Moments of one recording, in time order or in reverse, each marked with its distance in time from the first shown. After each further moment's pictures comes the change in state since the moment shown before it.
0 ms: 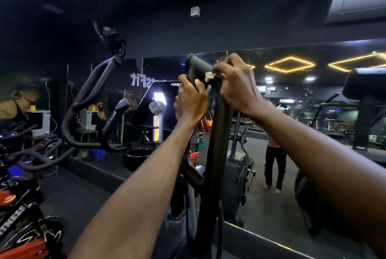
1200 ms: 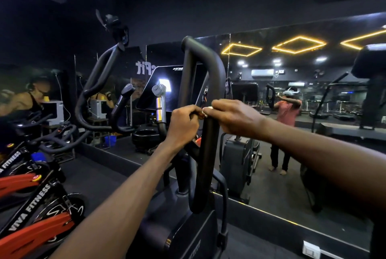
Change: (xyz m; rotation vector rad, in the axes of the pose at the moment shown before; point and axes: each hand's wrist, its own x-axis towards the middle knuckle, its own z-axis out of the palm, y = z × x) left_hand -0.098 -0.047 -0.050 -0.042 -0.329 0.258; right_hand -0.110 -0.010 -0.025 0.053 -0.402 -0.595
